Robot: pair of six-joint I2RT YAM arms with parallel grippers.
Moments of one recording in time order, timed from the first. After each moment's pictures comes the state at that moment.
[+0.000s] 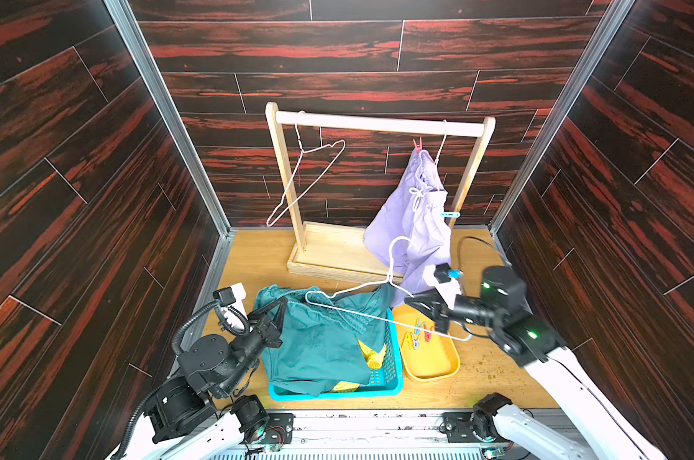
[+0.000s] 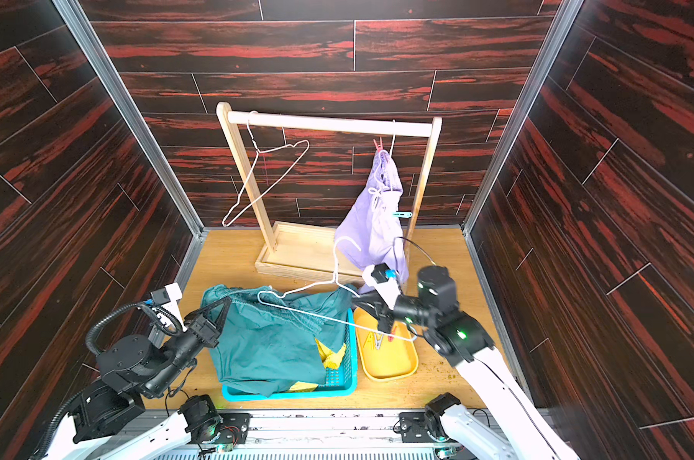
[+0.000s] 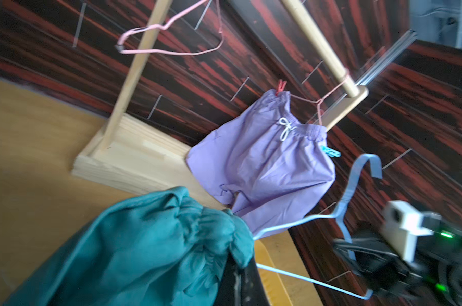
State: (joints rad) left arm -0.85 0.40 0.83 -0.46 -0.36 -0.70; right arm 0.50 0.94 0.96 -0.41 -0.69 -0.12
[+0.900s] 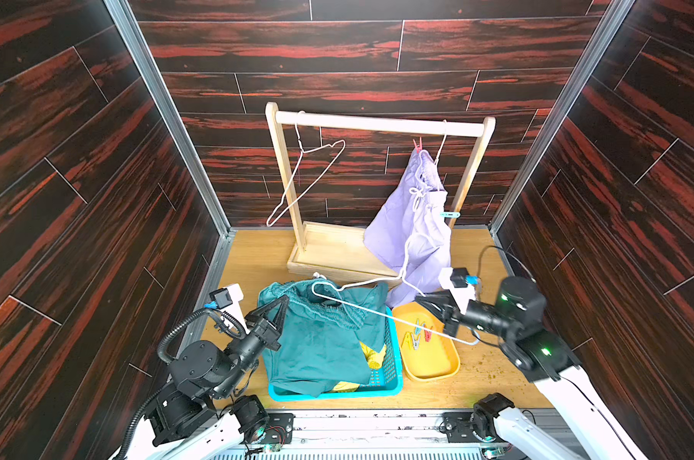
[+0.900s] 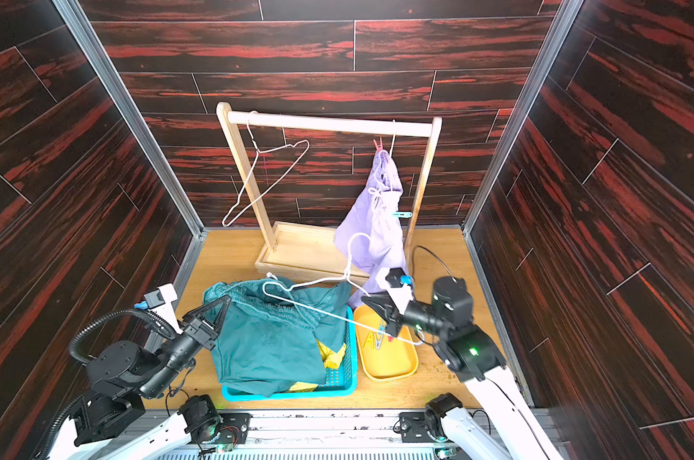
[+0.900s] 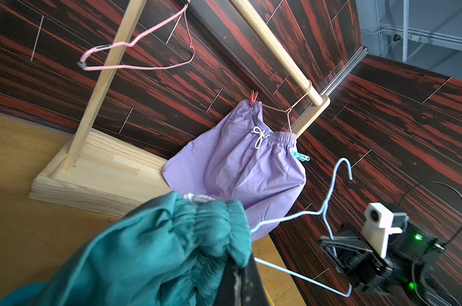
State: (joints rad) left arm -0.85 0.37 0.81 -0.37 -0.31 -0.66; right arm 0.44 0.73 0.93 -0.45 -0.66 -0.14
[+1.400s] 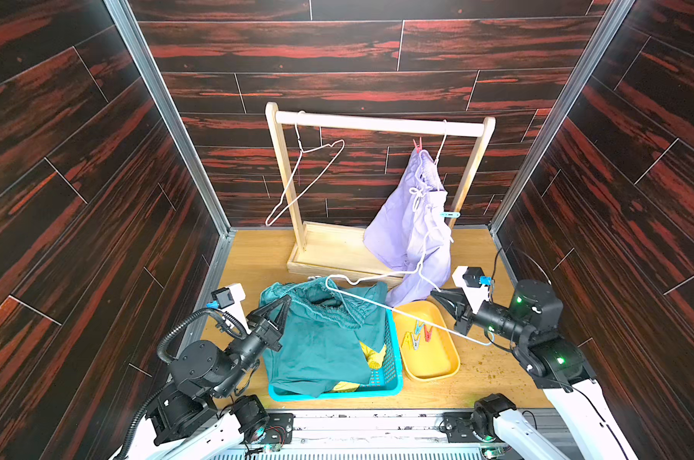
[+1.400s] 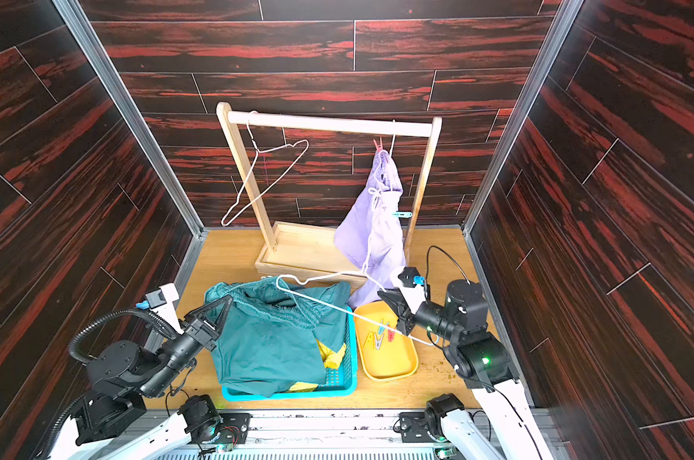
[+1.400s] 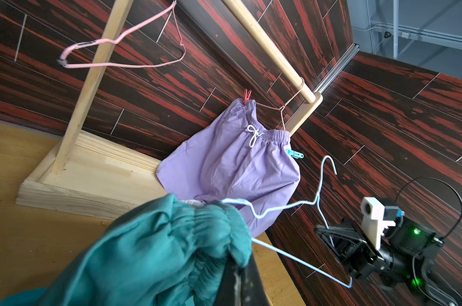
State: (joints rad) left arm -0.85 0.37 0.80 -0.35 -0.28 -0.65; right arm 0.34 0.72 0.95 -0.48 -0.57 -0.19
